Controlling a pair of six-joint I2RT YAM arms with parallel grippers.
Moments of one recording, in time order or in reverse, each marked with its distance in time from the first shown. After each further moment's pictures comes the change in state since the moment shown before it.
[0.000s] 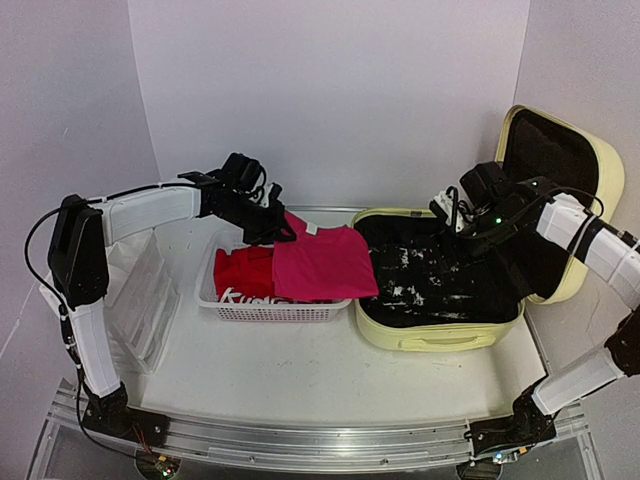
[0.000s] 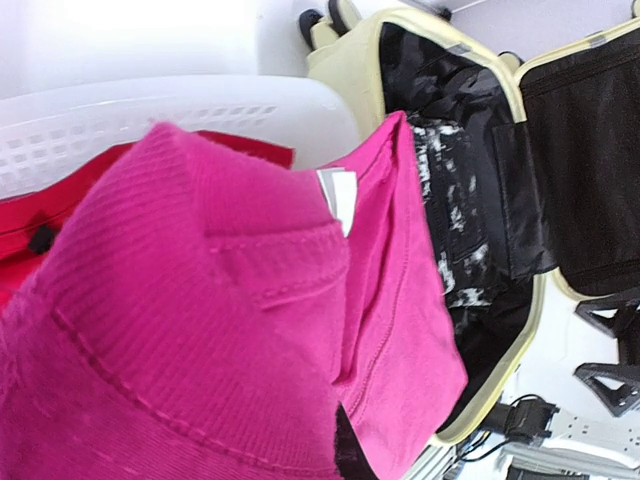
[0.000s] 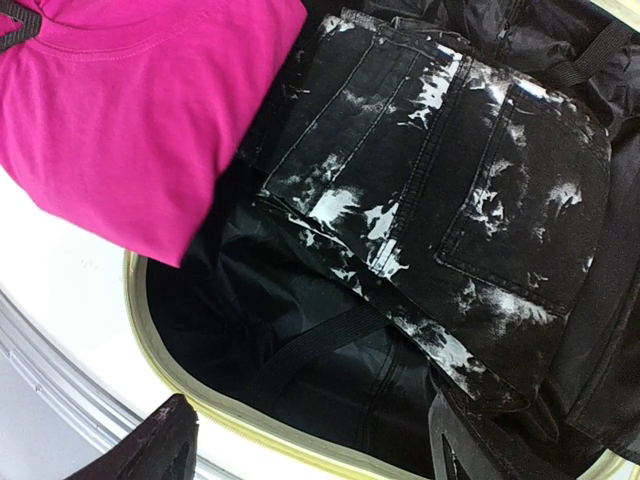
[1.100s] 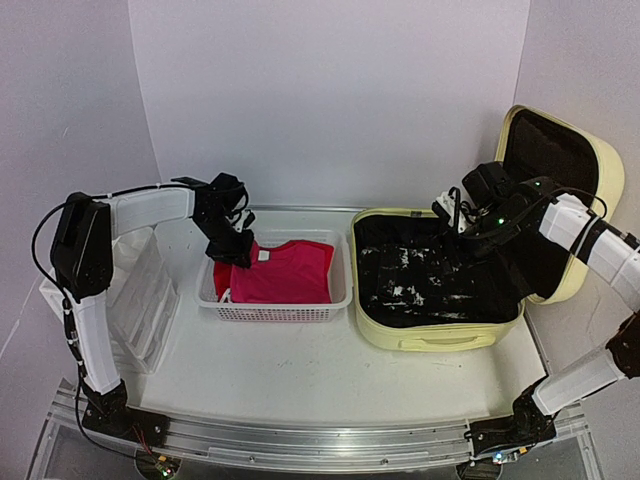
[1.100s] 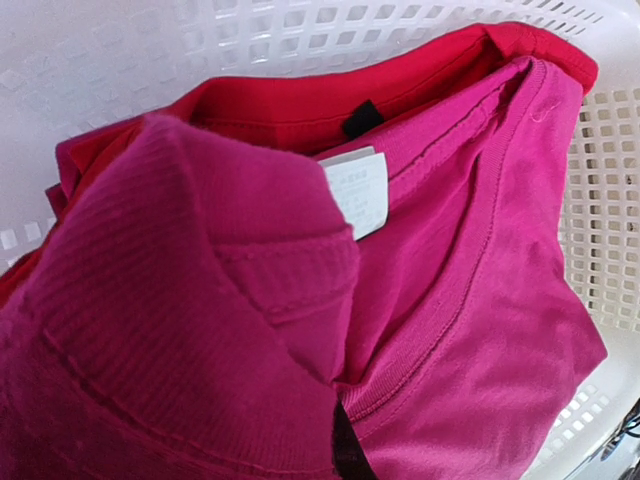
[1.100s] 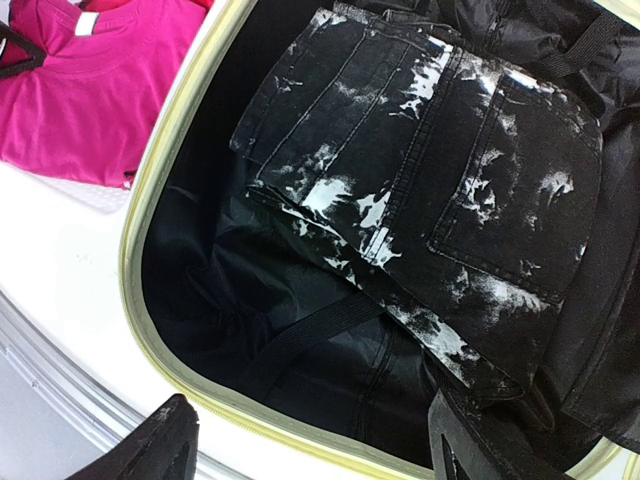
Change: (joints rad) left arm 0.119 0.046 -0.043 -0.307 -0.230 0.348; right arm 0.000 -0.017 0.000 -0.026 0.014 0.000
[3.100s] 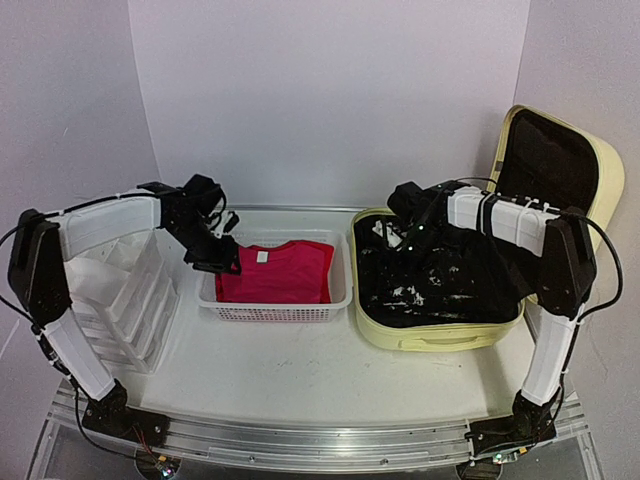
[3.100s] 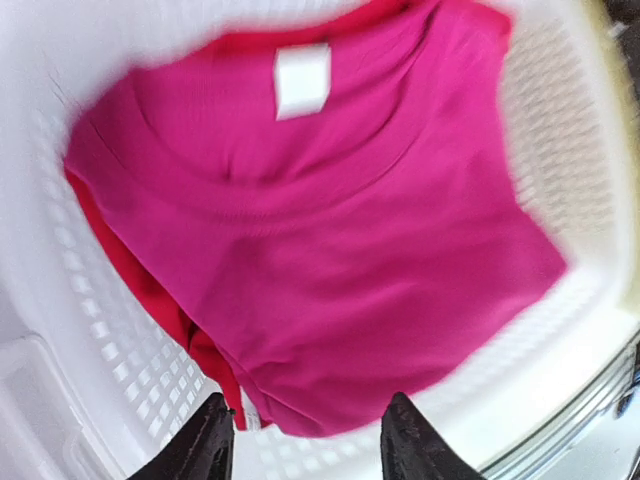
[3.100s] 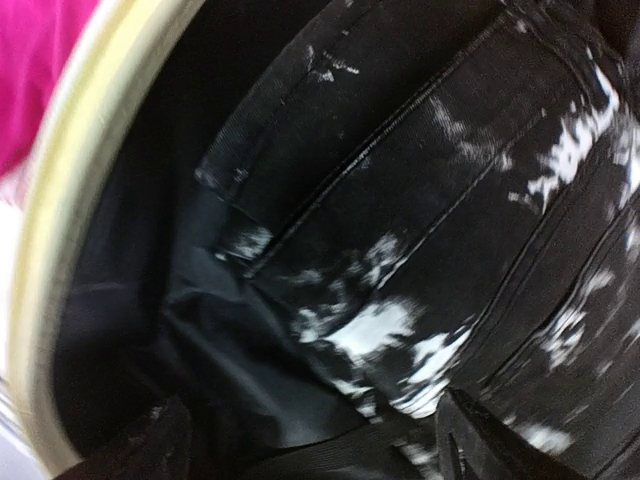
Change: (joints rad) left arm -0.016 -0.264 -0.246 -0.003 -0.009 0.043; right arm 0.095 0.529 0.247 0.023 0.071 -0.149
